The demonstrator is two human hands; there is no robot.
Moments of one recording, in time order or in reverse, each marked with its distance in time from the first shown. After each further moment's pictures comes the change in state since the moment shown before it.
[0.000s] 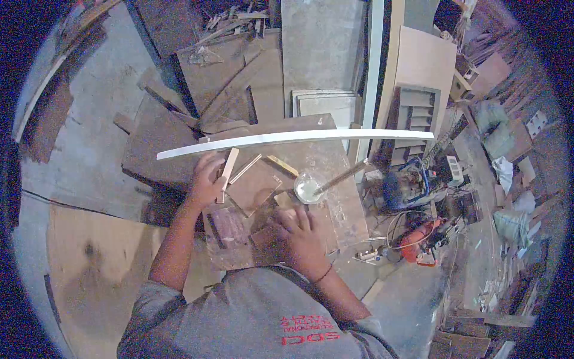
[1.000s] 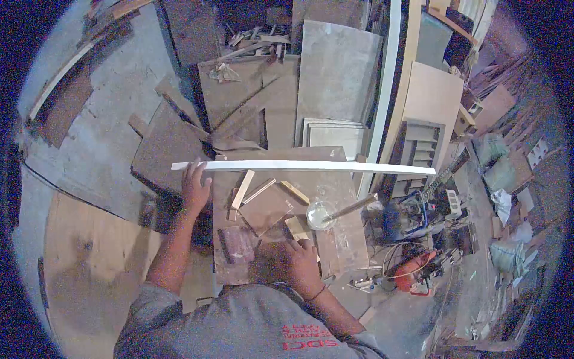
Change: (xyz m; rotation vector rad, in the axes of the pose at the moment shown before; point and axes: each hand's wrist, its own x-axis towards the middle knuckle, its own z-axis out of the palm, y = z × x) left_hand 0.004 -0.058 -0.031 0.363 0.194 -0.202; right_hand 0.010 -0.009 0.009 0.143 -0.025 0.065
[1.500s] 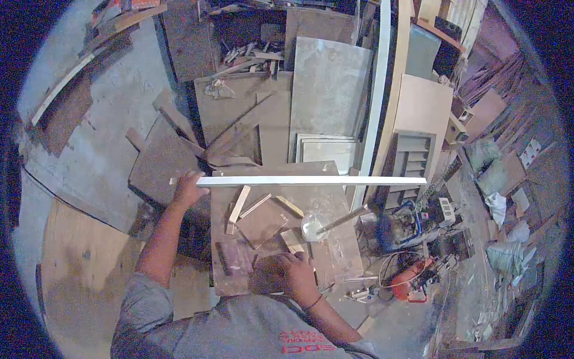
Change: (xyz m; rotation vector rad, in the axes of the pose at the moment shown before) left_hand 0.045 -0.055 0.010 0.073 -0.228 0.089; right_hand -0.002 -0.005 -0.008 -0.006 -0.088 0.051
